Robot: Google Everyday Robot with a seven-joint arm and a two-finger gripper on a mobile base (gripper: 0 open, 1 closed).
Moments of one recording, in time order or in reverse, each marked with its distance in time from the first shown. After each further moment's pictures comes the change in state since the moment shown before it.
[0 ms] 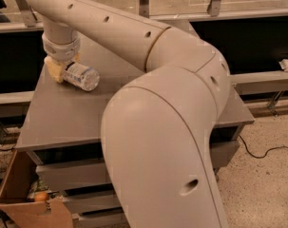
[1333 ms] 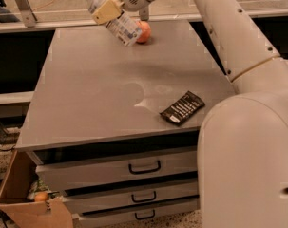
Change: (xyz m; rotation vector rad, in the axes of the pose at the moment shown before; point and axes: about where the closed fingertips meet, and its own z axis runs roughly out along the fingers) arm 0.038 -0.124 -0.178 -0.131 -0.715 -0.174
